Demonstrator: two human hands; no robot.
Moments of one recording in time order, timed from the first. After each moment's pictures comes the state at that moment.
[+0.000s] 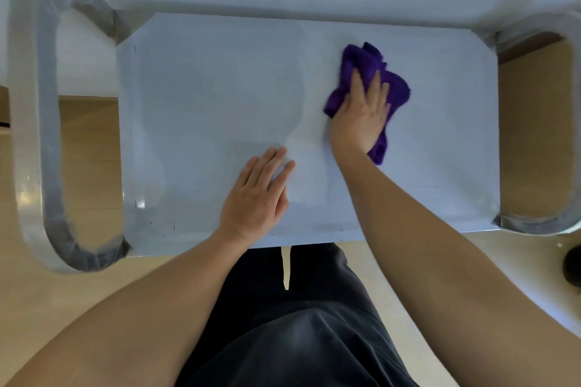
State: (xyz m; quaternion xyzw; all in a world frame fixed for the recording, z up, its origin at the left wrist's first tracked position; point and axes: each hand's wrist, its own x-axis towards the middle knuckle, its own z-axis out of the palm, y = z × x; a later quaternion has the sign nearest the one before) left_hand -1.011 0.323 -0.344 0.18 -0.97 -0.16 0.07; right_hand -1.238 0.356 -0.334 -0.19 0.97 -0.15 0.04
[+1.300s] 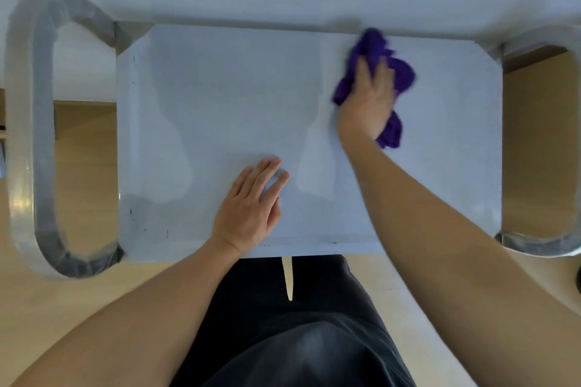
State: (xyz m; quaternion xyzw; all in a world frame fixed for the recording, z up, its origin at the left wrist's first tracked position) left_hand -1.017 0.321 -0.340 0.18 -0.97 -0.15 0.05; right_hand -1.289 0.340 -0.326 -0.20 0.97 -0.15 0.04
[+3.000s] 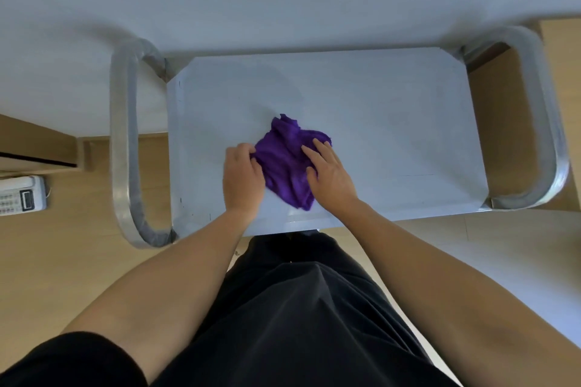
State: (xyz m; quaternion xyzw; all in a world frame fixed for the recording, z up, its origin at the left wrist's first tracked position) left_hand -1.011 0.284 -0.278 0.47 -0.80 -0.35 0.10; right_hand -1.137 0.416 -0.281 -0.37 0.88 -0.20 0.24
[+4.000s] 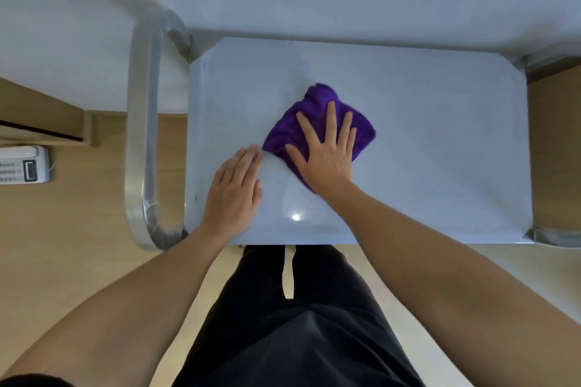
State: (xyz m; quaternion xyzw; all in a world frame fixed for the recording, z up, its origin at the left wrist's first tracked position) left_hand -0.937 0.237 -0.332 0.26 -0.96 -0.14 0.01; right_hand -1.130 0.322 -0.318 -0.39 0.91 -0.03 0.15
